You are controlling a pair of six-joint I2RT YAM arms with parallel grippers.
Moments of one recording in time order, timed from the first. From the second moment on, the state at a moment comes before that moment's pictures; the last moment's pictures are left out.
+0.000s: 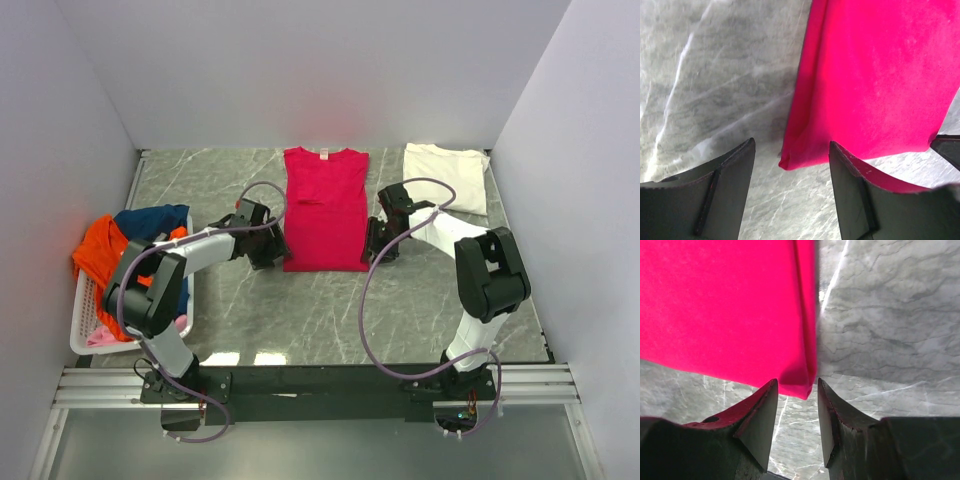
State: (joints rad) left arm -0.42 1.70 0.95 -0.22 0.13 -0.82; right arm 0.34 1.78 1.14 -0.56 -0.22 0.51
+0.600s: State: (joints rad) left arm -0.44 1.66 0.93 -0.21 0.13 -0.84; right arm 0.35 1.81 1.11 -0.55 -0.23 0.52
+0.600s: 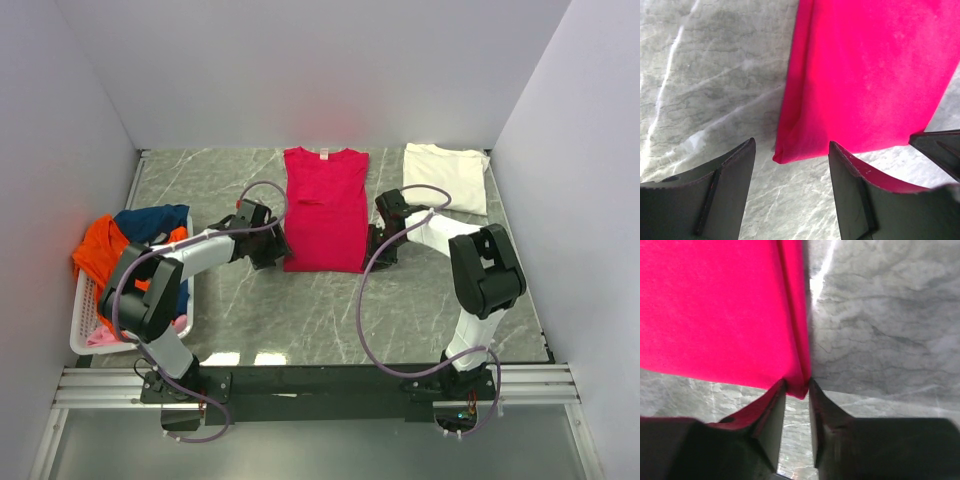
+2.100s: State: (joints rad) left arm -0.53 1.75 1.00 -0.29 0.00 -0.89; right arm 0.35 1.83 1.11 -0.53 -0.27 0.51
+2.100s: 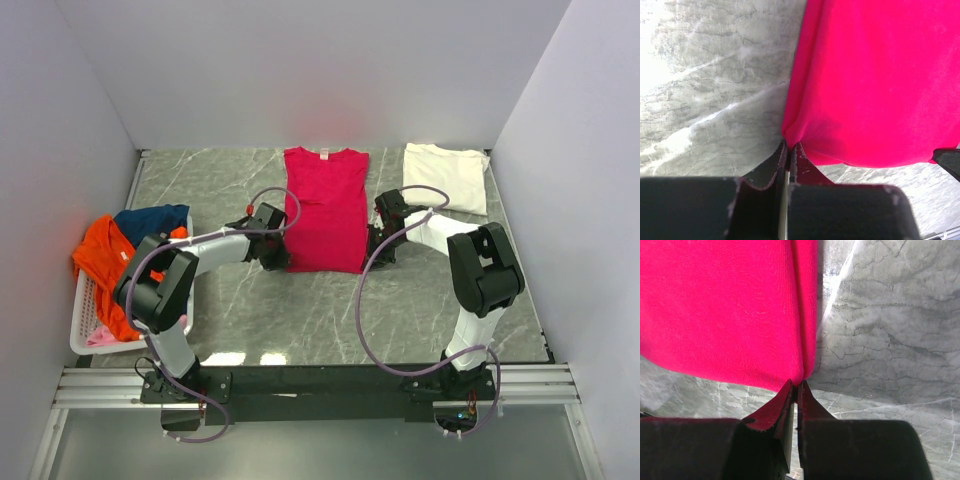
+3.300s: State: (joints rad) left arm -0.59 1.12 0.75 -0.49 0.17 -0.85; right arm 0.51 1.21 0.85 -0.76 -0.19 0.58
